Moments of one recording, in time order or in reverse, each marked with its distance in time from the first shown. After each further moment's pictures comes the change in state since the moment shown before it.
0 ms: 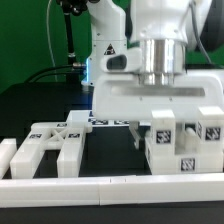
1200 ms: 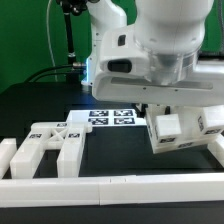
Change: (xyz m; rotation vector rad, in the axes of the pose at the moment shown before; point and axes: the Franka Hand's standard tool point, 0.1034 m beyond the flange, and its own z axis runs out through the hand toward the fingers) arm -0.024 0.008 -0.032 -0.132 -0.882 -0.118
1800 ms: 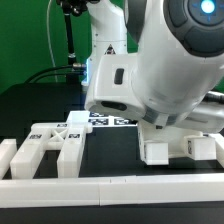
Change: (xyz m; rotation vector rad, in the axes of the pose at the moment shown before) arm 0.015 0.005 0.003 -0.093 -0.253 0.053
